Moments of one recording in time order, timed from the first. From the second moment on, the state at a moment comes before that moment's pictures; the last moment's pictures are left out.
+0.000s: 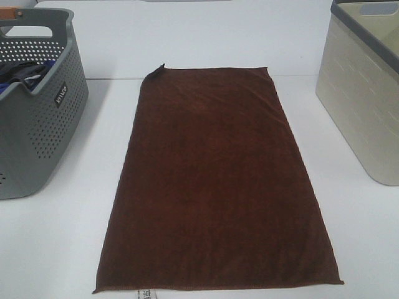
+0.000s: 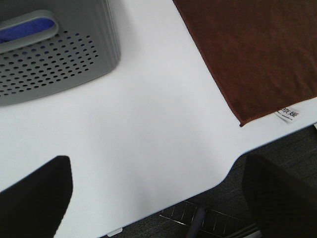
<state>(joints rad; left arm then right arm) -0.30 0.29 -0.50 -0.03 1.05 0.03 0.21 0.18 -0.50 0.05 1.07 -0.06</state>
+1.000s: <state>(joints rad) 0.01 0.00 -0.50 -0.03 1.05 0.03 0.07 0.00 -0.50 0.05 1.07 -0.06</state>
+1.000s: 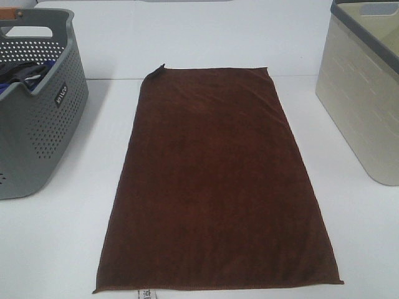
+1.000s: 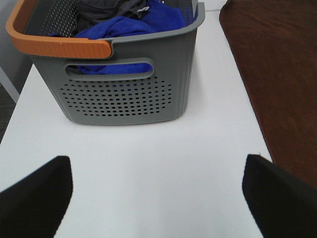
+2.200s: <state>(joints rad) 0.01 0.00 -0.50 -0.03 1.05 0.03 -0.01 -0.01 -0.50 0.07 1.07 -0.06</state>
